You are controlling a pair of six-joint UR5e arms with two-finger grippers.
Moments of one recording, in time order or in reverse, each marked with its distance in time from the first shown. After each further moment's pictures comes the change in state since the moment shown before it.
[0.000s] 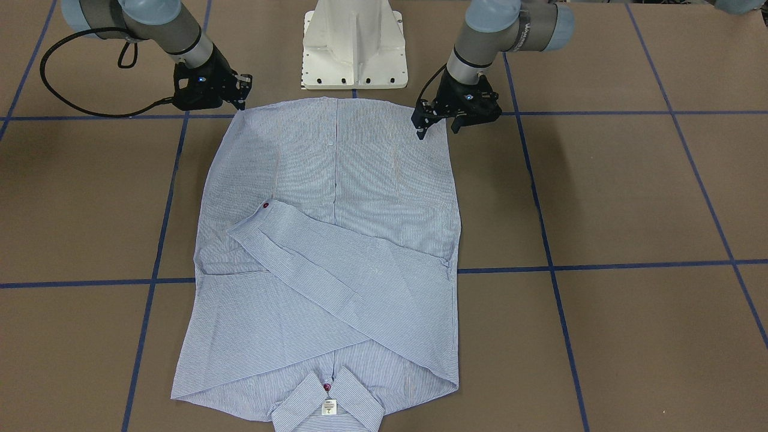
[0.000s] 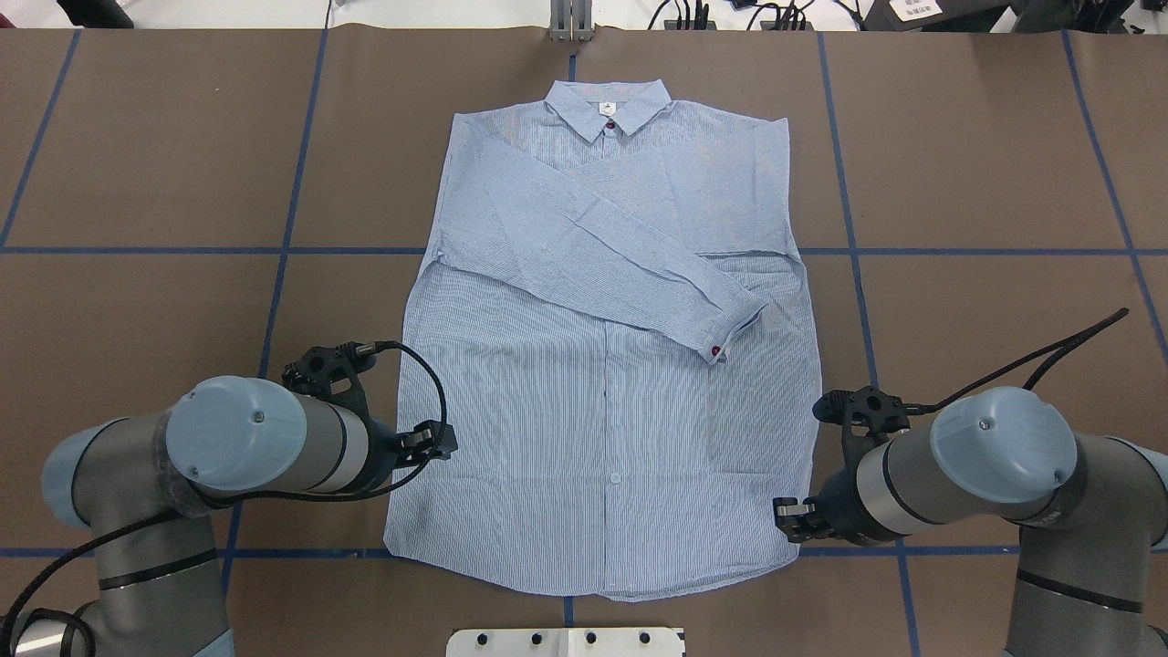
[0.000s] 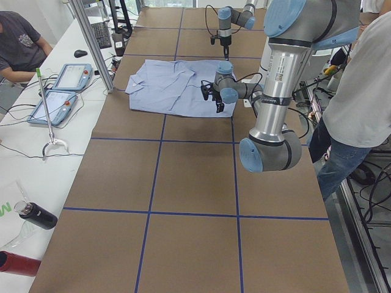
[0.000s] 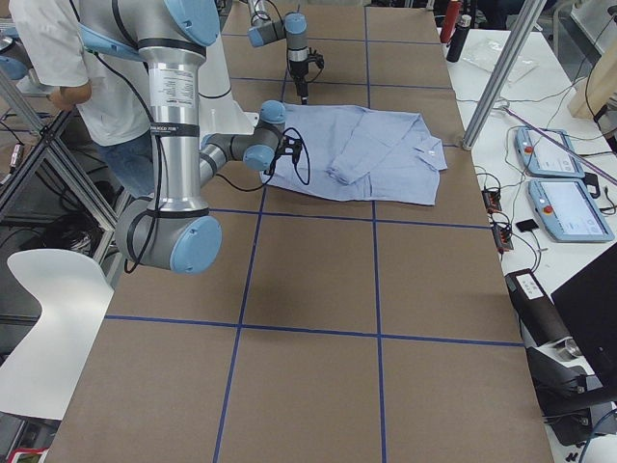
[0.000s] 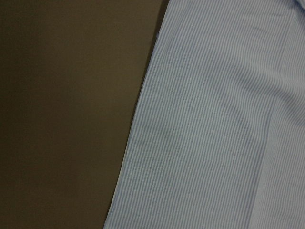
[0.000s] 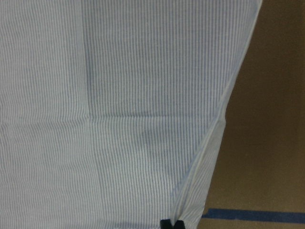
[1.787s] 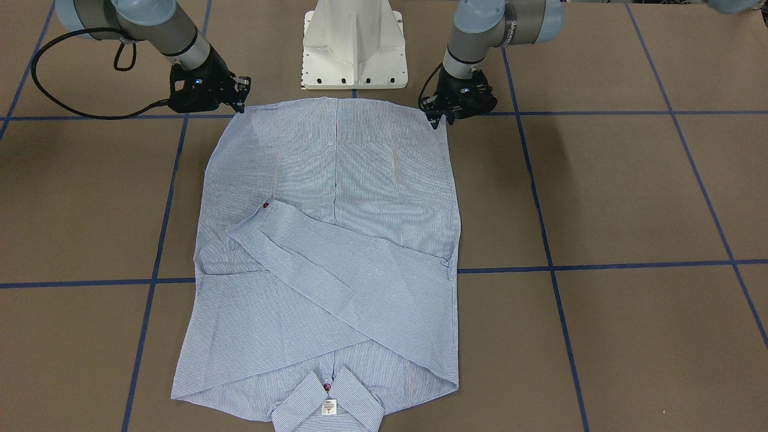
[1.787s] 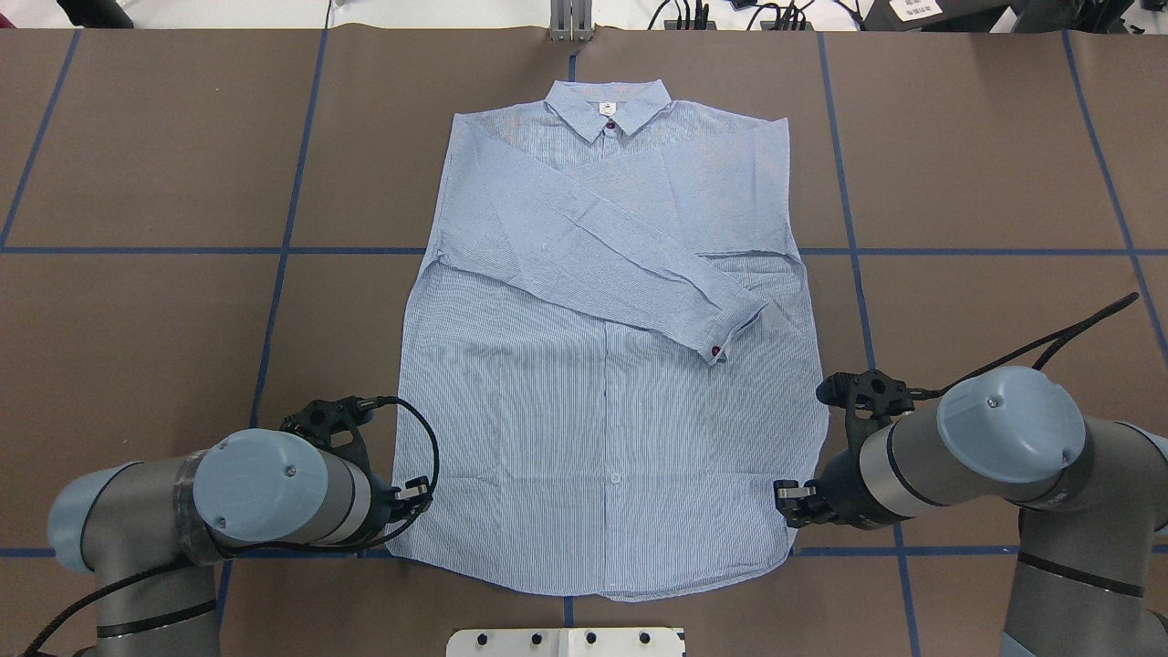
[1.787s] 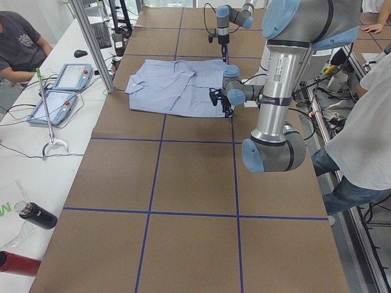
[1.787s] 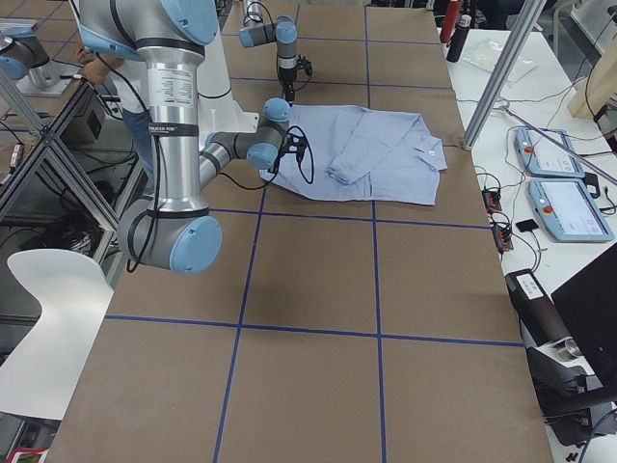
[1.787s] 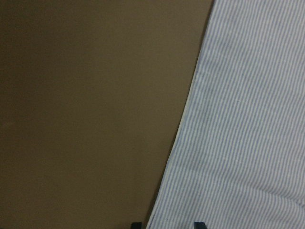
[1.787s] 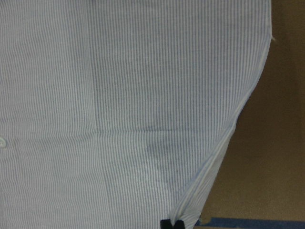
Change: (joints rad) left arm 0.071 0.019 -0.014 0.113 0.003 -0.031; right arm 0.034 0.010 0.001 -0.006 0.020 0.000
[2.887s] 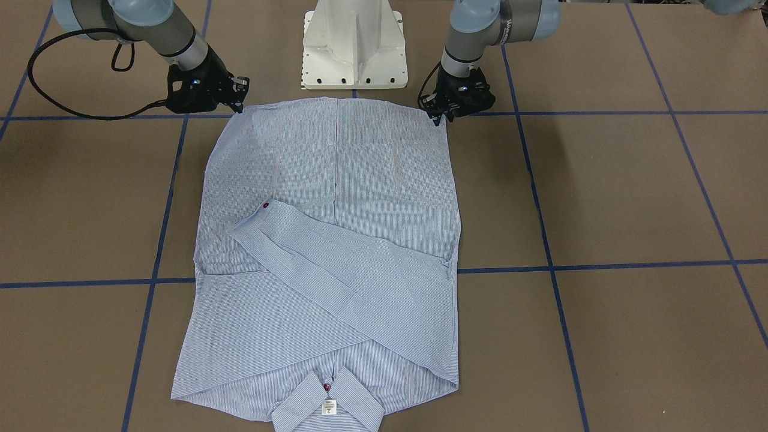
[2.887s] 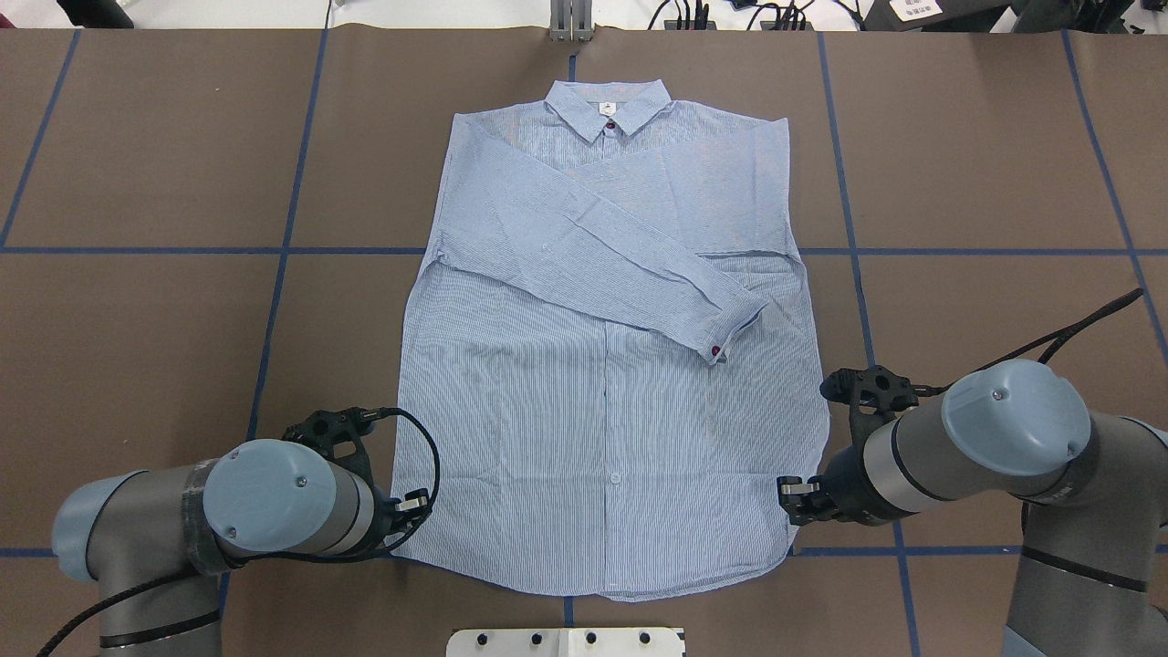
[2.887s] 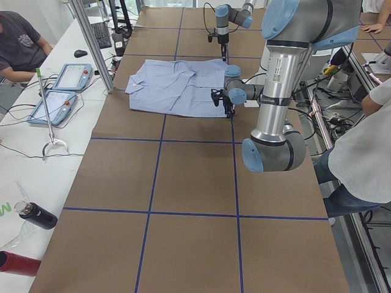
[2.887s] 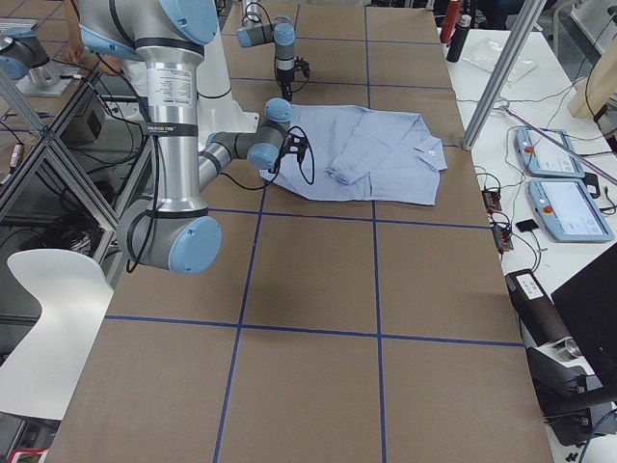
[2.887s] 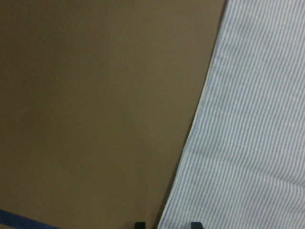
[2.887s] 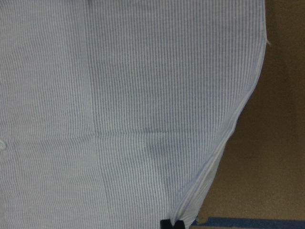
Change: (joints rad) left arm 0.018 -0.005 -0.002 0.033 -0.001 -0.001; right arm 0.016 -0.002 0.001 -0.003 0.020 0.000
